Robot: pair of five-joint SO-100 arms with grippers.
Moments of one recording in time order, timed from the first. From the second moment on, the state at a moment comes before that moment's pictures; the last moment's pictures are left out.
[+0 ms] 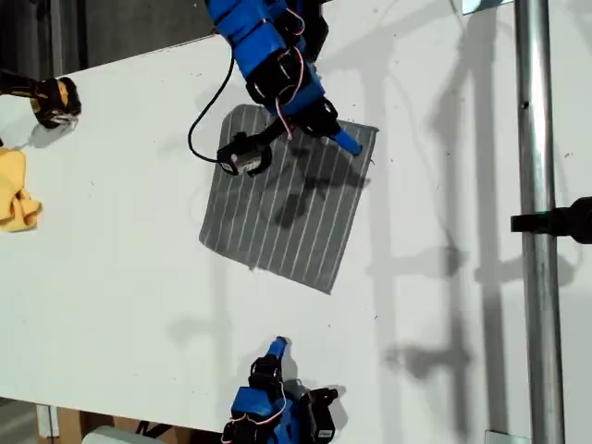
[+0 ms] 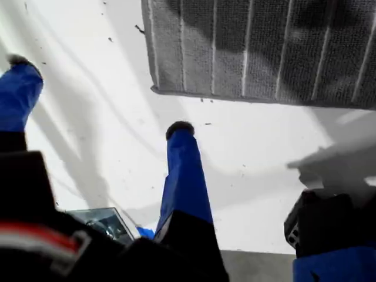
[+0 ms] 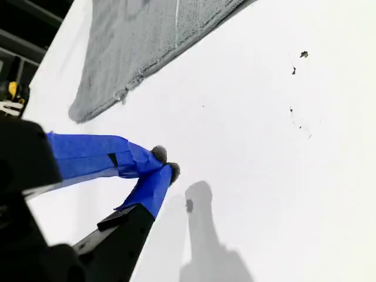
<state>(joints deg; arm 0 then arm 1) -13.1 198.6 178.5 73.7 -74.7 -26.5 104.5 100.0 91.2 74.4</state>
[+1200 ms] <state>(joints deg) -13.1 198.6 178.5 73.7 -74.7 -28.4 84.8 112.1 72.8 85.3</state>
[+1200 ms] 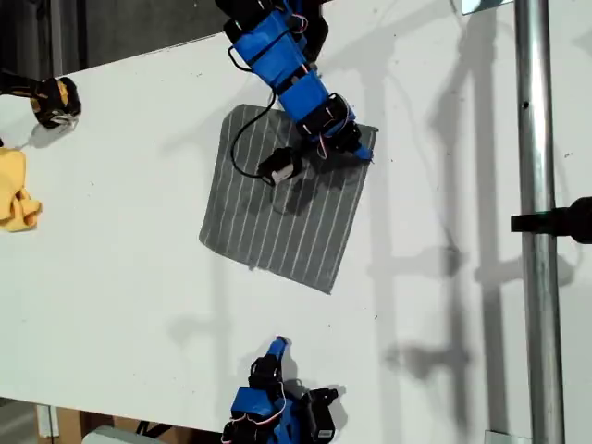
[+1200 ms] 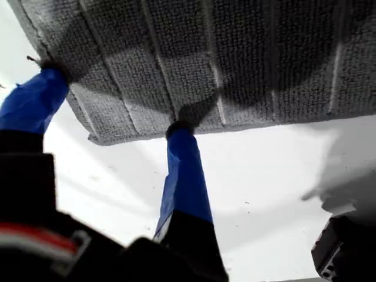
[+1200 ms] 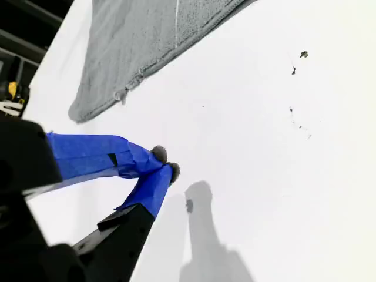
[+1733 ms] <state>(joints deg) -13.1 198.6 178.5 73.7 -74.7 -28.2 80.7 111.9 66.6 85.3</state>
